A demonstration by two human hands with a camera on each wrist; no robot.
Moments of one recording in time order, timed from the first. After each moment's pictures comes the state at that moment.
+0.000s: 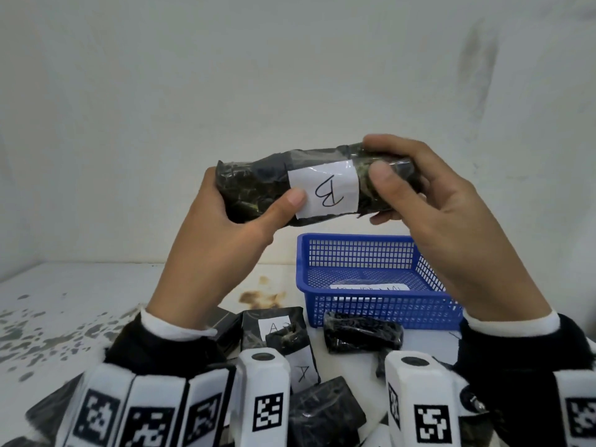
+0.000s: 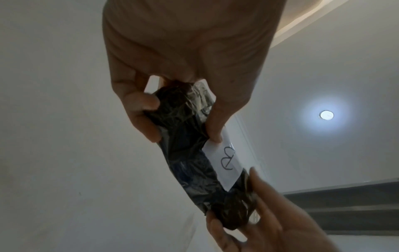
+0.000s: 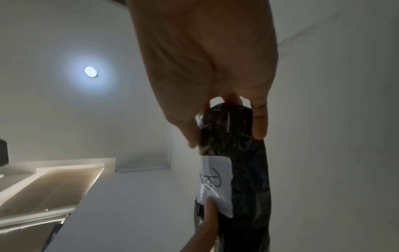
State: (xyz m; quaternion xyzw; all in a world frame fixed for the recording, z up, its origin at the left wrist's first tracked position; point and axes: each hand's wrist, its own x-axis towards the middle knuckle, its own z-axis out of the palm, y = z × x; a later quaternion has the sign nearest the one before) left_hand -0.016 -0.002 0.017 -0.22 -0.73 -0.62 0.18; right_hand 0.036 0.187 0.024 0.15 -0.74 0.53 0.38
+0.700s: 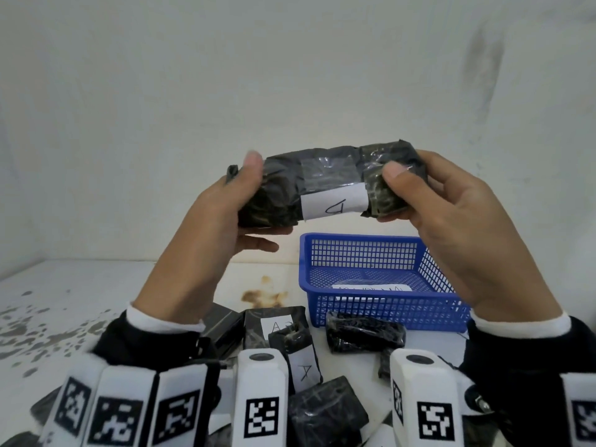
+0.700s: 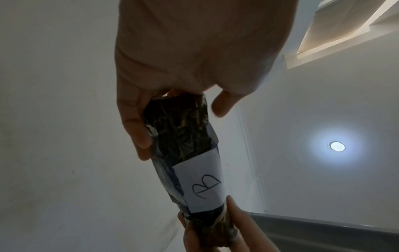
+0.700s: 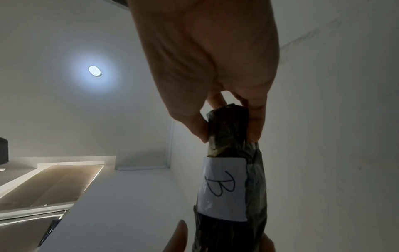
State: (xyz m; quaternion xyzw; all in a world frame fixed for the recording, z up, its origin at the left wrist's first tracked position) left_hand -0.021 -0.010 0.023 -0.27 -0.64 -0.71 0.07; right_hand 0.031 0.195 0.023 0.09 -0.74 0.56 0.37
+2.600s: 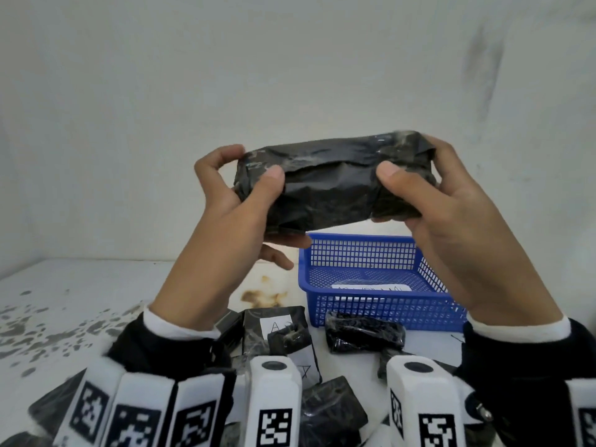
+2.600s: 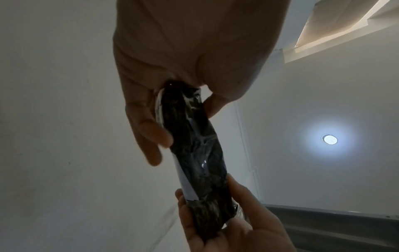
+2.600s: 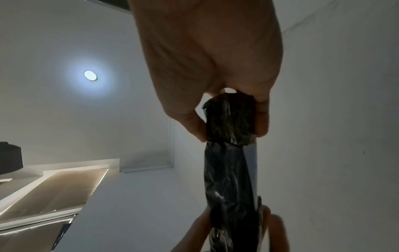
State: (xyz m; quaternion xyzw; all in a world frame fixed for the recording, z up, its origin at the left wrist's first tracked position) left_hand -0.018 0.000 0.019 -0.30 -0.59 -0.75 0.07; right_hand 0.031 0.189 0.025 0.13 -0.70 0.60 0.35
